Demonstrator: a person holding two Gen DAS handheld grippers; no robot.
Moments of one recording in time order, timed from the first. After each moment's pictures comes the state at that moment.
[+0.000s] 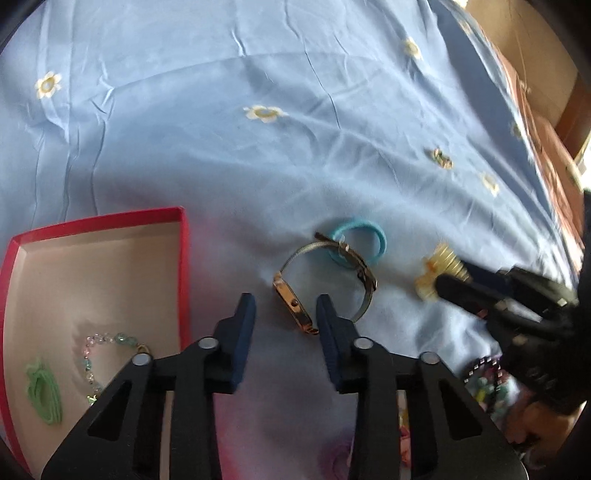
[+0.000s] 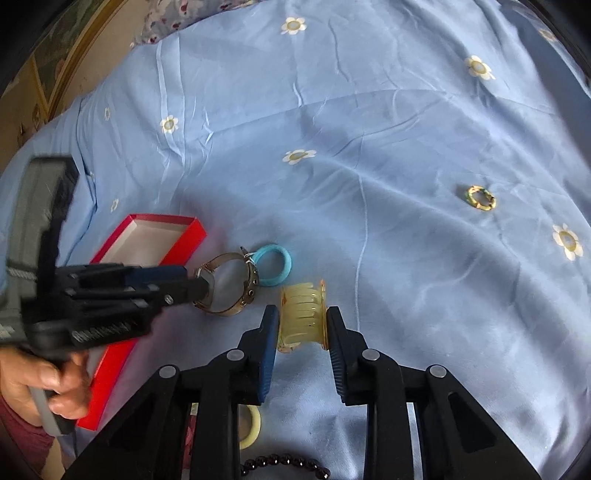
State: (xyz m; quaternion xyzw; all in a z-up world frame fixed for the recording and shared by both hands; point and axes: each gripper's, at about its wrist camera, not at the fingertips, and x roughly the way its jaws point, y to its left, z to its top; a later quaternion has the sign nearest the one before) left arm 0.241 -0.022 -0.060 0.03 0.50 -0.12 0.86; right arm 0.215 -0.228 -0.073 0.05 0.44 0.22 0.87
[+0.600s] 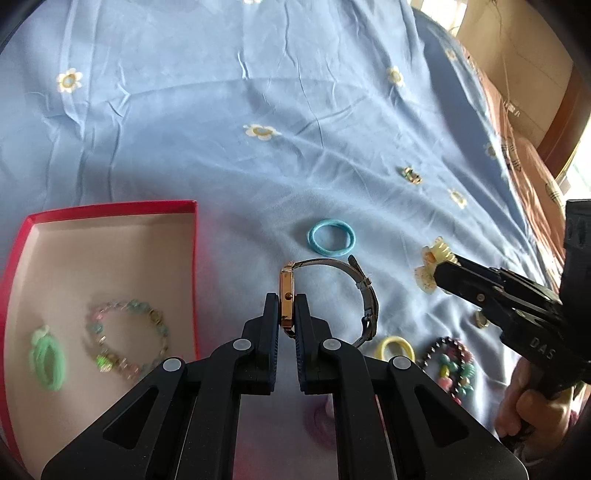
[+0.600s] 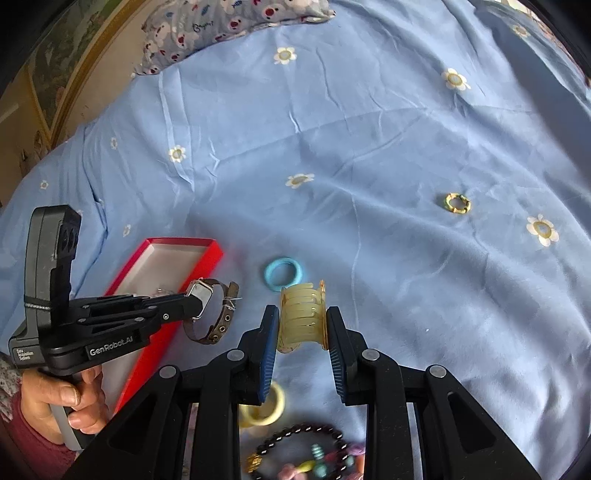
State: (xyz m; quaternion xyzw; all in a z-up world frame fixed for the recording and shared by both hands) left arm 0.199 -0.001 -0.027 -0.02 0.46 -0.14 0.87; right arm 0.189 -0.242 -0.045 0.09 0.42 0.22 0.88
